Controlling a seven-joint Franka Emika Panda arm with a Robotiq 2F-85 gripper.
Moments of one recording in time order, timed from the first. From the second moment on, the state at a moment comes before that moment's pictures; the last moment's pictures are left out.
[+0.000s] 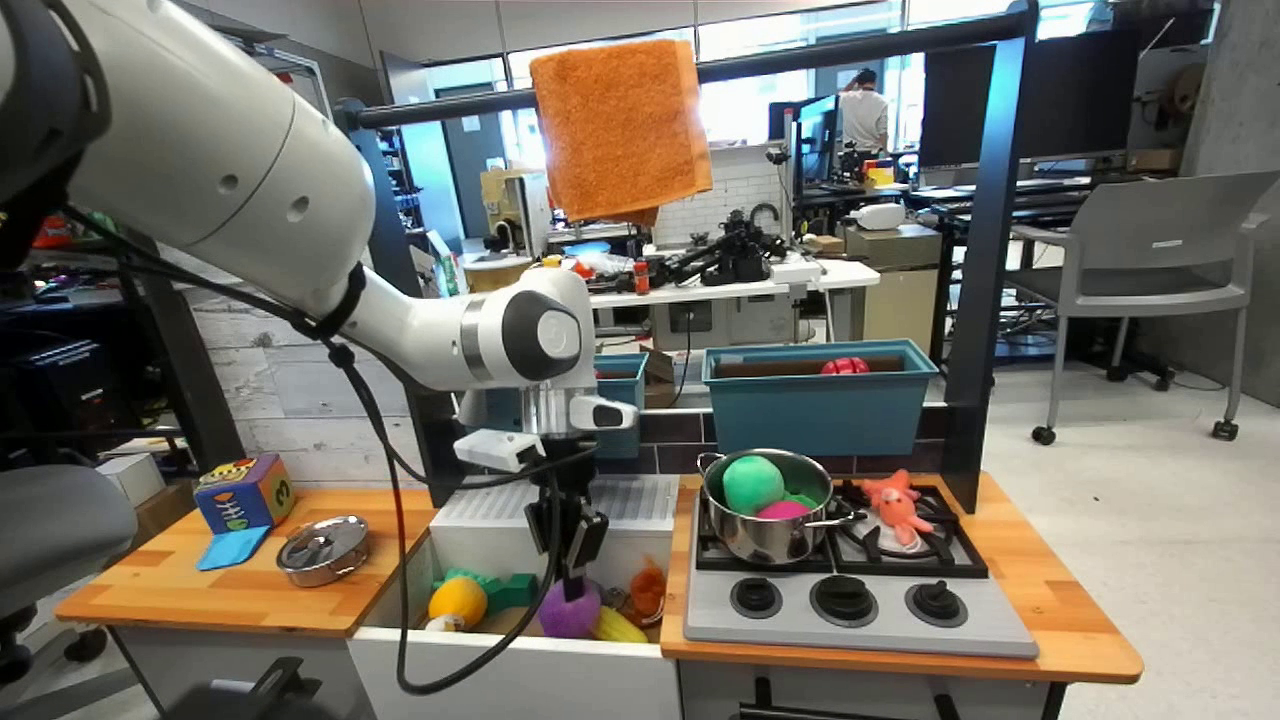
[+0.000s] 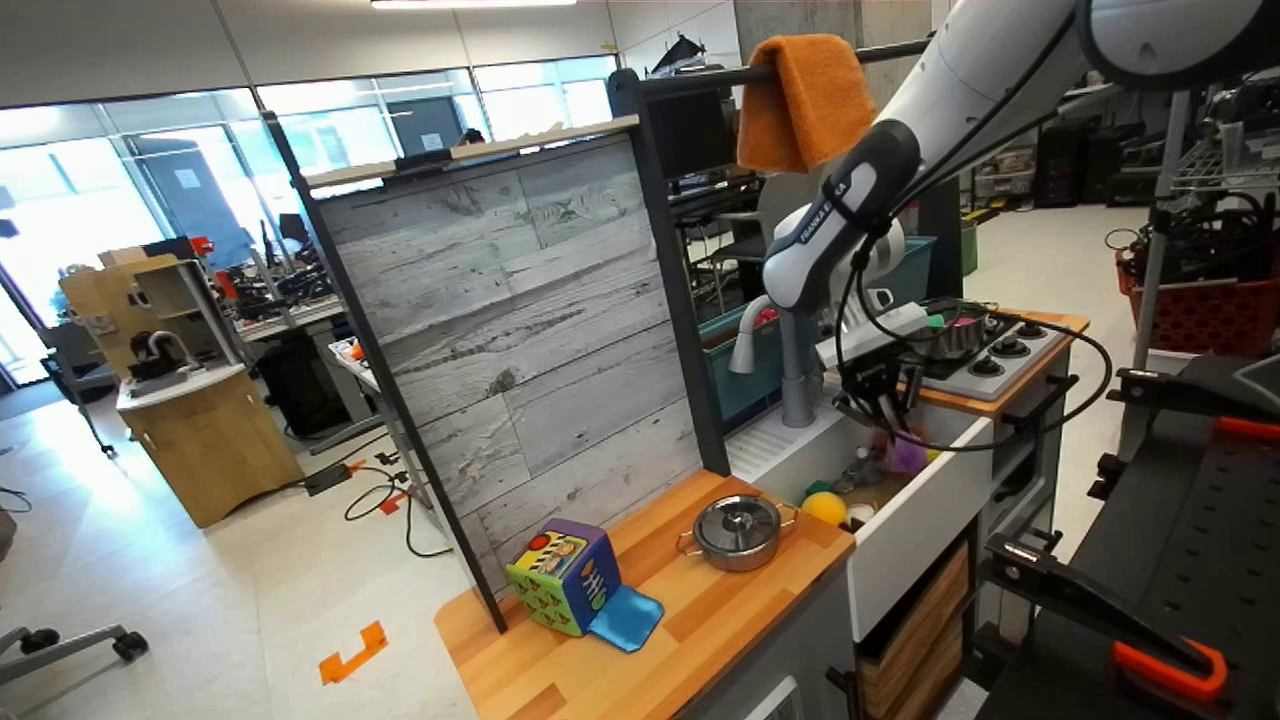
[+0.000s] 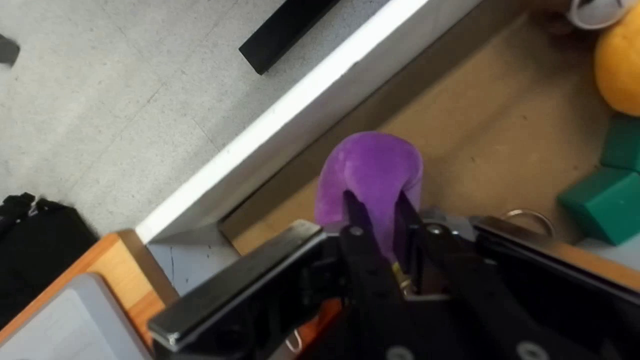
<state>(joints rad) -0.16 1.47 -0.16 -0.81 0.03 1.90 0.46</state>
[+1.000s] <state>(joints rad) -0.19 1.32 -0.25 -0.91 -0.04 1.86 0.42</state>
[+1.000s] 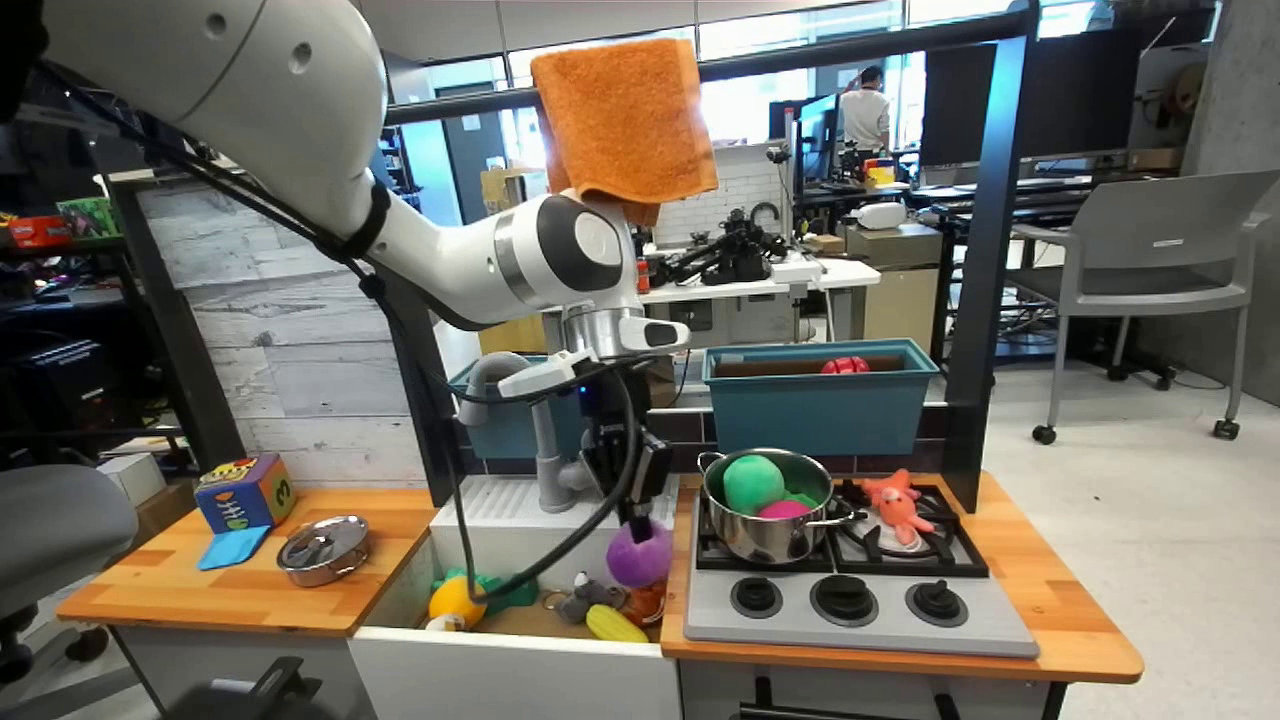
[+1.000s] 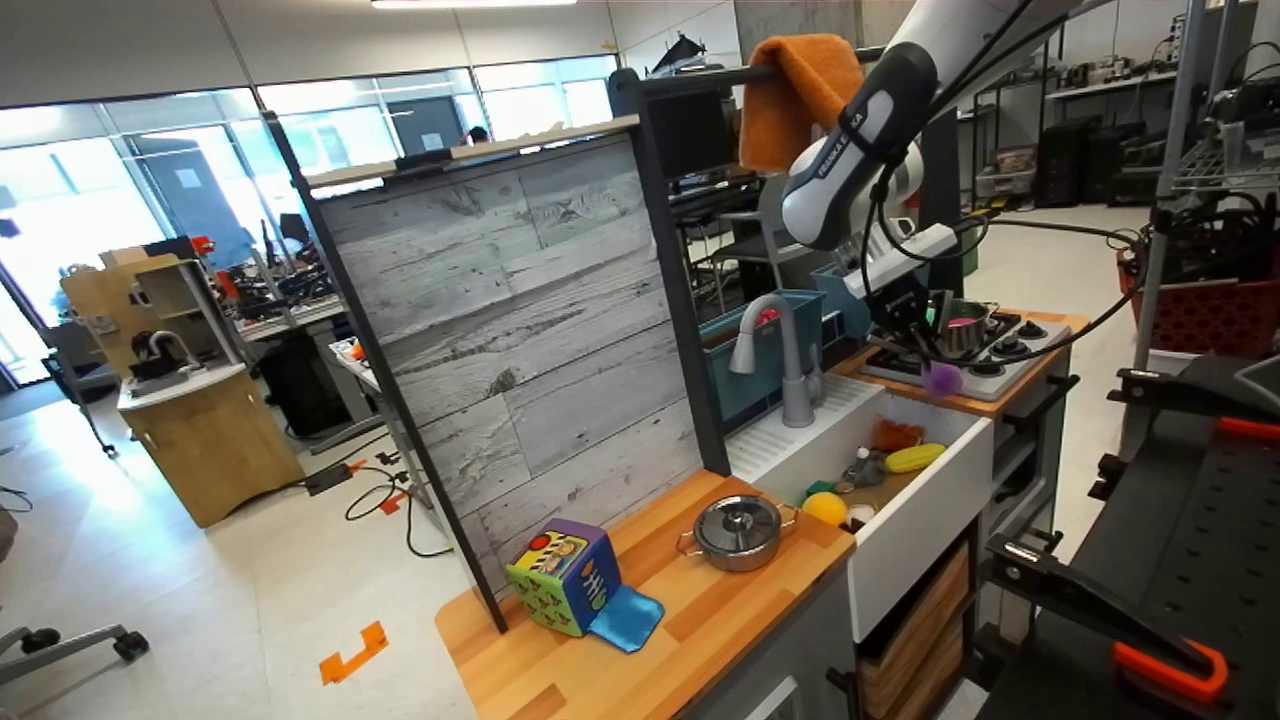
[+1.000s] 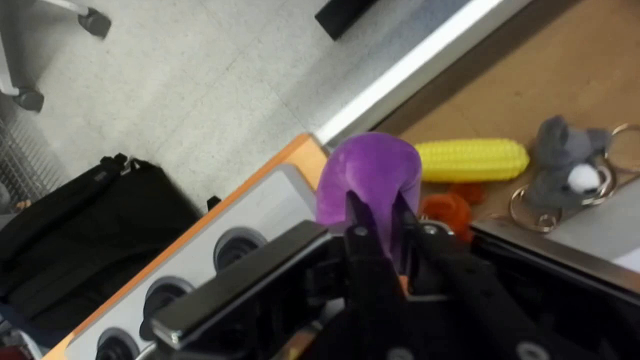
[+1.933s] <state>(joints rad) -0.13 1.08 -0.34 -1.29 -0.05 2.10 0.42</state>
